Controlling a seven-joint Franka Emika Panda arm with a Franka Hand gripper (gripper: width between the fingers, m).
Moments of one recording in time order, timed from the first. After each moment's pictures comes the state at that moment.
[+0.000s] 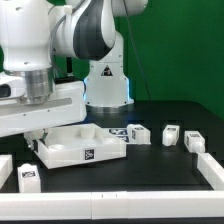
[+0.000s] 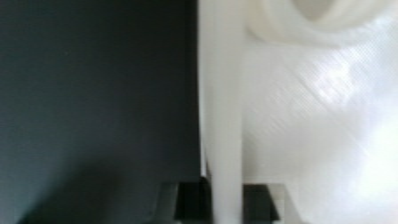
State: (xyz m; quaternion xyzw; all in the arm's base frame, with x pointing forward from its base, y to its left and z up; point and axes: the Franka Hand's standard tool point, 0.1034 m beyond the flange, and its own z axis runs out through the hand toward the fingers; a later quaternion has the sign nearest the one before) arm 0.460 -0.158 0.024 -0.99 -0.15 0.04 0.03
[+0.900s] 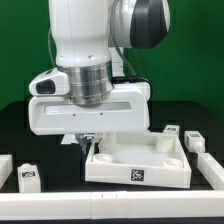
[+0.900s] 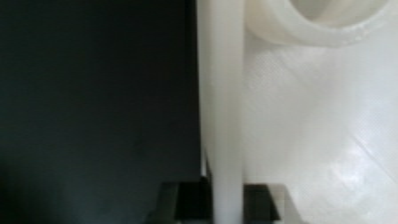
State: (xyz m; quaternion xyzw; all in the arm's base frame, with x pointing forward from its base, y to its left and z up) arm 0.537 -0.060 0.038 -1.00 0.07 0.05 0.04
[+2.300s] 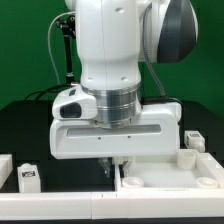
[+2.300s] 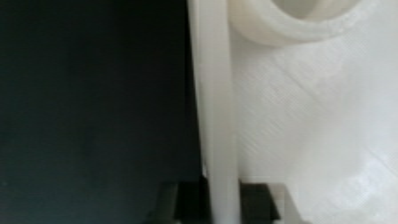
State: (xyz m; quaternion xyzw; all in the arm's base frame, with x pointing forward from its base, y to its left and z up) arm 0.583 -0.022 0.013 -1.00 0.04 0.07 0.03
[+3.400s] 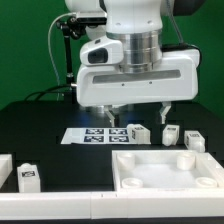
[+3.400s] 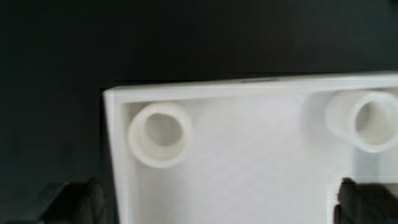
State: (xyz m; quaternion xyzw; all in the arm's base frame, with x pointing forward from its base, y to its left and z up) arm 0.530 0.020 0.087 -0.99 0.03 0.09 0.04
